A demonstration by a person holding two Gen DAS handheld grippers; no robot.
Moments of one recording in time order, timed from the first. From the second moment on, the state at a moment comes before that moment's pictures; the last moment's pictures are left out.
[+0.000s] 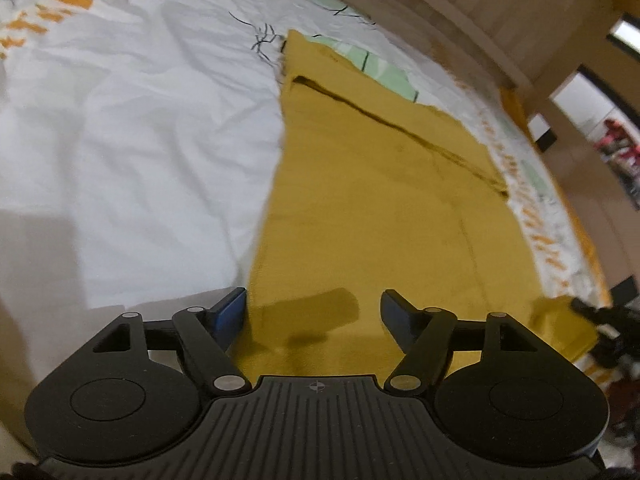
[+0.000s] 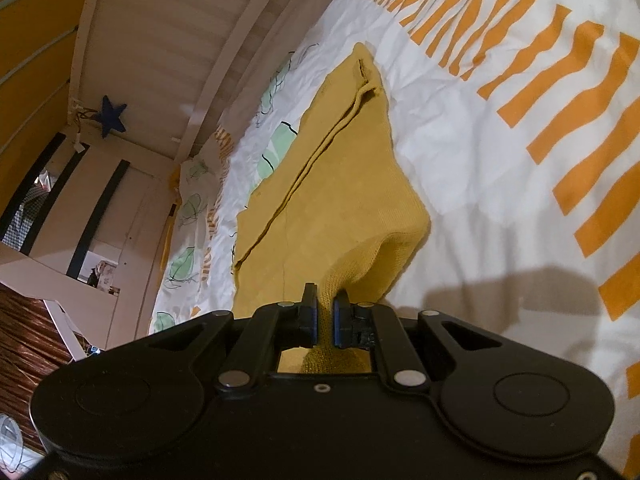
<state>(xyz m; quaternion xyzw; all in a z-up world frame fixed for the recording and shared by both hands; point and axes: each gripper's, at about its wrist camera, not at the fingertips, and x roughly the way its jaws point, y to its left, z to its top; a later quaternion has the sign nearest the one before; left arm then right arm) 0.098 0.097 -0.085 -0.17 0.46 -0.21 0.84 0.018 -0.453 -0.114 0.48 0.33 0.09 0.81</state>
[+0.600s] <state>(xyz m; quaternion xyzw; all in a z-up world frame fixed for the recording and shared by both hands) 0.075 0.100 -0.080 -0.14 0.48 -0.17 0.85 0.016 -0.454 -0.115 0.49 0.32 0.10 0.81</state>
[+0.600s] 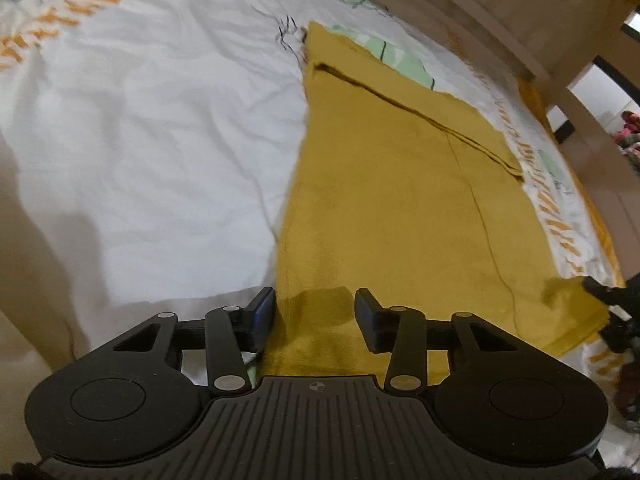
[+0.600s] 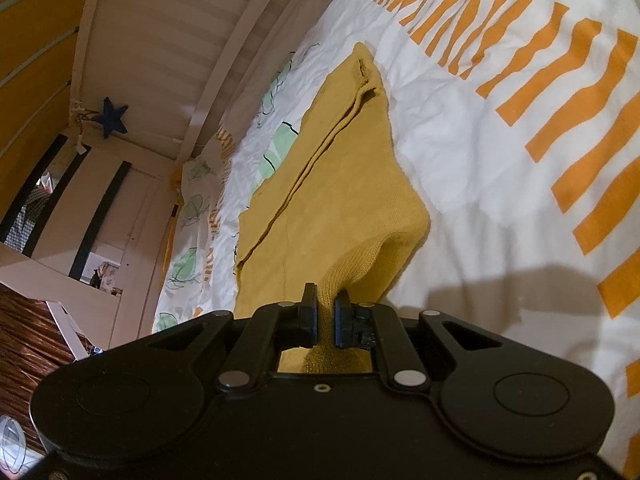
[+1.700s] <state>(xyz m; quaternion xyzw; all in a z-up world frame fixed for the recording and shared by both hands) 0.193 0.094 0.007 -0.30 0.35 -0.21 0.86 0.103 -0.479 -0.052 0.48 0.25 0.10 0.84</state>
